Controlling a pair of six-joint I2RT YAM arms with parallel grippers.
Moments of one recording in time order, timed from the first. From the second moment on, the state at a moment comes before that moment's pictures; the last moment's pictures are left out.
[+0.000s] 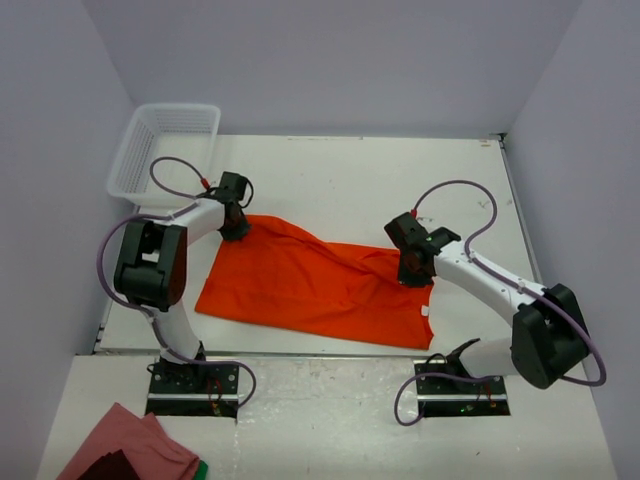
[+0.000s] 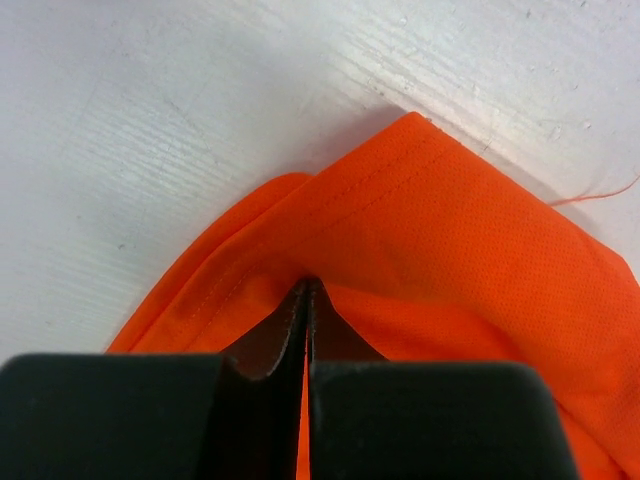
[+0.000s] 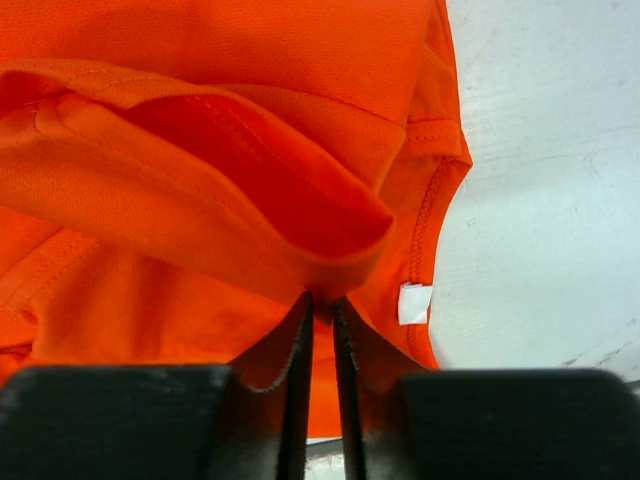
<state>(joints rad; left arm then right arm) -0.21 1.82 1.13 -0.45 -0.25 -0.67 0.54 1.36 0.88 -0.85 0.31 0.72</state>
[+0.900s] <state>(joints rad) -0.22 1.81 1.35 -0.53 -0.26 -0.61 0.40 1.55 1.04 -0.84 0.30 0.67</state>
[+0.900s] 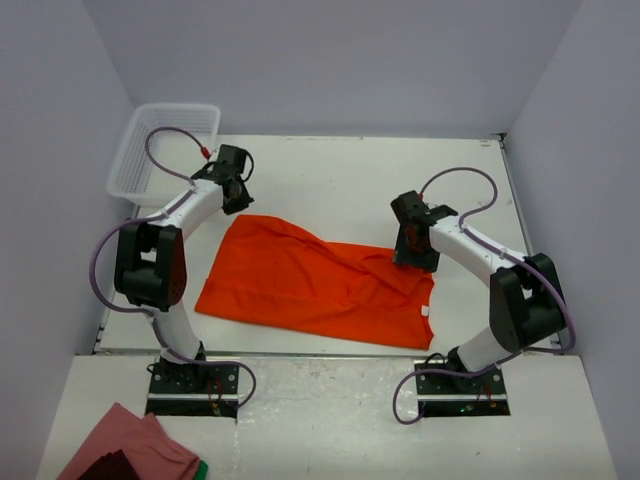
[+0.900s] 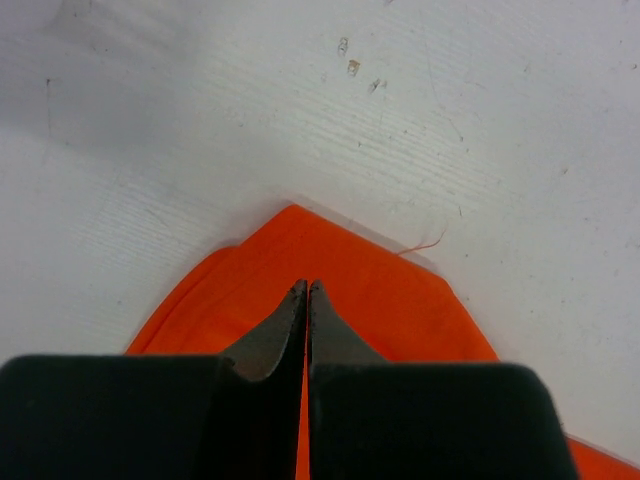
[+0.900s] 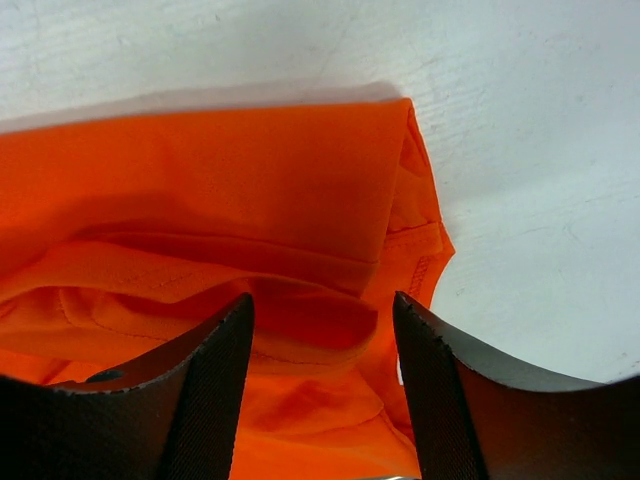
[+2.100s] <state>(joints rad) -0.34 1.82 1.30 -0.45 -0.09 -0.52 0.54 1.52 1.11 -0.77 0.22 0.61</state>
